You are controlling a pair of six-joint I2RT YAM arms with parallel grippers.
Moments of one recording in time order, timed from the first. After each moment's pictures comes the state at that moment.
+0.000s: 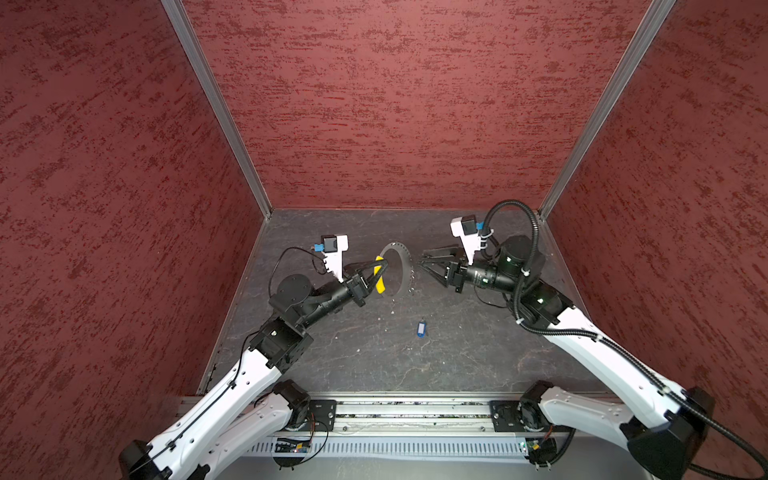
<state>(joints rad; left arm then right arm) -0.61 0.78 0.76 0.14 0.26 -0.73 0.61 1.06 1.01 0.03 -0.58 0.41</state>
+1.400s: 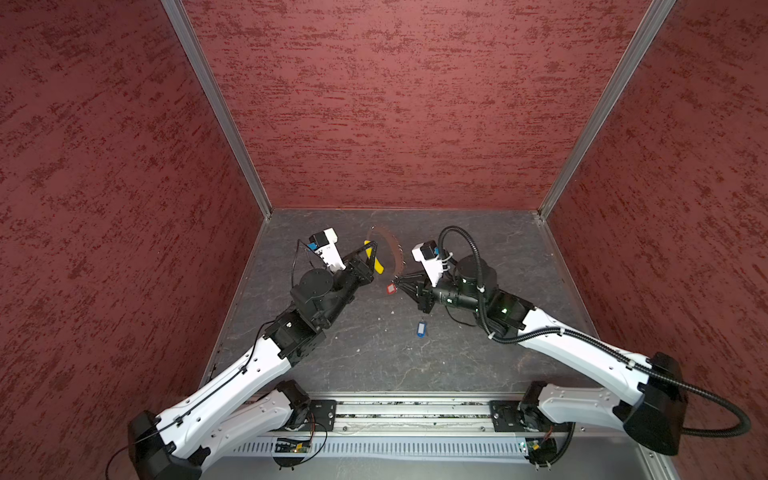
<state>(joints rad) -0.73 0.88 0.80 0.12 -0.24 -0.92 0.85 1.22 0.95 0.05 -0.32 0.31</state>
